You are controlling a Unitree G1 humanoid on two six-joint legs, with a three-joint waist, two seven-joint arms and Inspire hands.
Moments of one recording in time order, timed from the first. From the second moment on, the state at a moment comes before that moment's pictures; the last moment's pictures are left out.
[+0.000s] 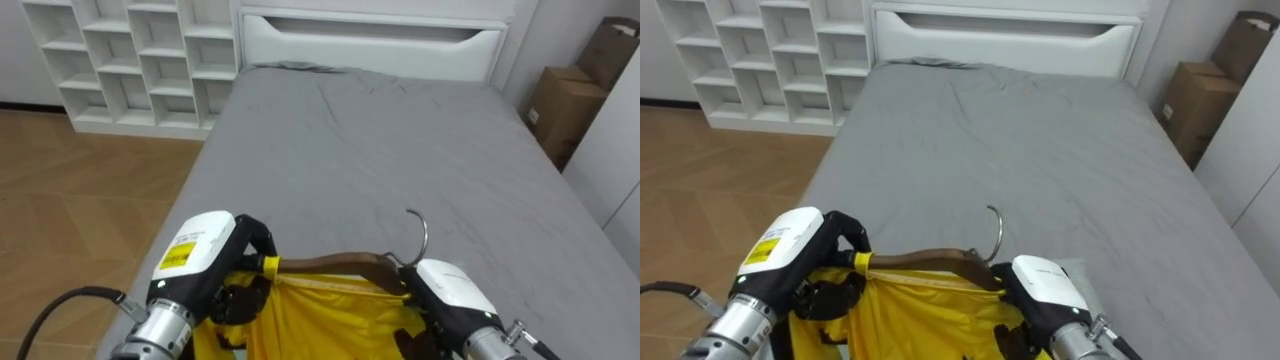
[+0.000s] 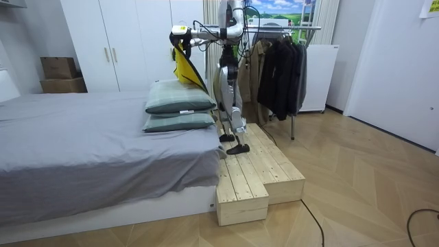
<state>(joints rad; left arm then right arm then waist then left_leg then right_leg) 0.04 0.37 -0.19 -0.11 0.68 -0.04 -0.01 -0.03 -0.37 0.28 0.20 -0.70 -0.04 0.06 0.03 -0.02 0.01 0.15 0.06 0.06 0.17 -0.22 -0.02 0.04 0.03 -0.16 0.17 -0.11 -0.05</state>
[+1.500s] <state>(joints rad) 0.06 0.29 -0.20 -0.11 0.59 -0.04 -0.01 0.01 -0.34 0.27 0.26 -0.63 -0.04 0.07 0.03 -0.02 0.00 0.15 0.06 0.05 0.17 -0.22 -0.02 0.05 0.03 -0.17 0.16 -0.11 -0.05</state>
